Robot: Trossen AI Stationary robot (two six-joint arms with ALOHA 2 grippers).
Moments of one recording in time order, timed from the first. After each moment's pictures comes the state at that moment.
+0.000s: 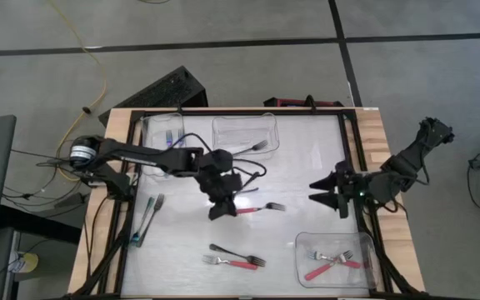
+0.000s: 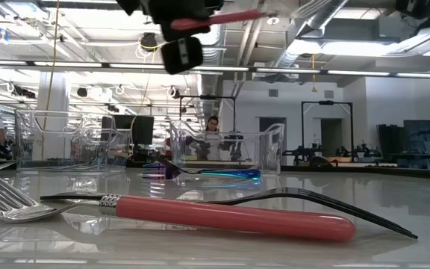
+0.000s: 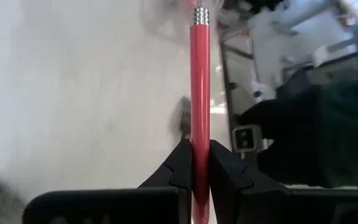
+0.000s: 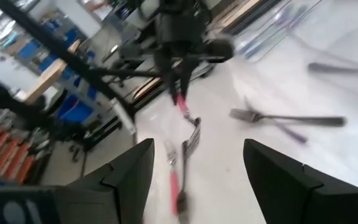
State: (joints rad) left arm -0.01 1.61 1.20 -0.26 0.46 -0.82; right arm 0.69 0.75 0.82 -0.45 0.67 0.93
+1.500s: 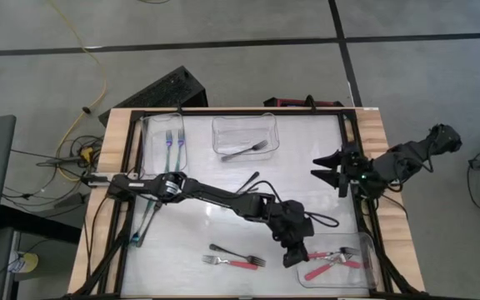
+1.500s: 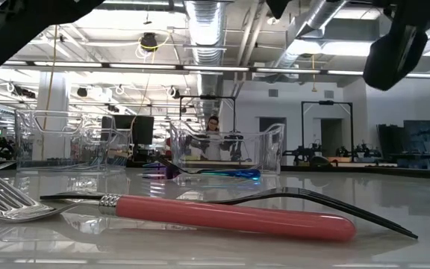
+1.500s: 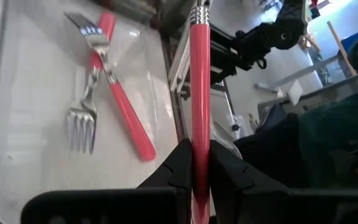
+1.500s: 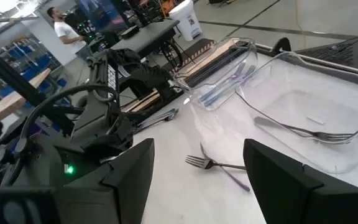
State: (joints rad) left arm -0.21 2.54 2.31 -0.17 0.37 -1.00; right arm 0.49 0.63 0.82 -0.48 0.68 0.72
